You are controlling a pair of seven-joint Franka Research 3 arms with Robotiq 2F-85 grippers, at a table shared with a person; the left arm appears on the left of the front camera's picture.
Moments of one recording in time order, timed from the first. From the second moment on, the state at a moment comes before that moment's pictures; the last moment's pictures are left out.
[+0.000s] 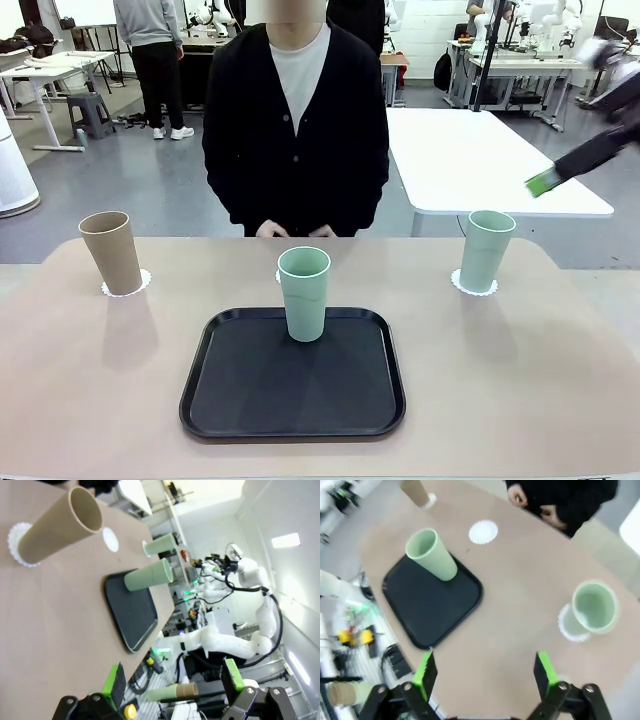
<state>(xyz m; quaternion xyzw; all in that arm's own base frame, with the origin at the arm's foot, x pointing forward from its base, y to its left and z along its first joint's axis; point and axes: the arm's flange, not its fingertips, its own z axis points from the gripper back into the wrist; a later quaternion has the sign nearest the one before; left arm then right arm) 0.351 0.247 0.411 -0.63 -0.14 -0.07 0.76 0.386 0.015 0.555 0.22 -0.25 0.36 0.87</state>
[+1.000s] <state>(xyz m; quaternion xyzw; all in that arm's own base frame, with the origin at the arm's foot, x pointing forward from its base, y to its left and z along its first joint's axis) 0.351 0.247 0.411 -0.63 -0.14 -0.07 0.76 0.418 0.095 0.454 0.20 -0.15 0.47 0.84</state>
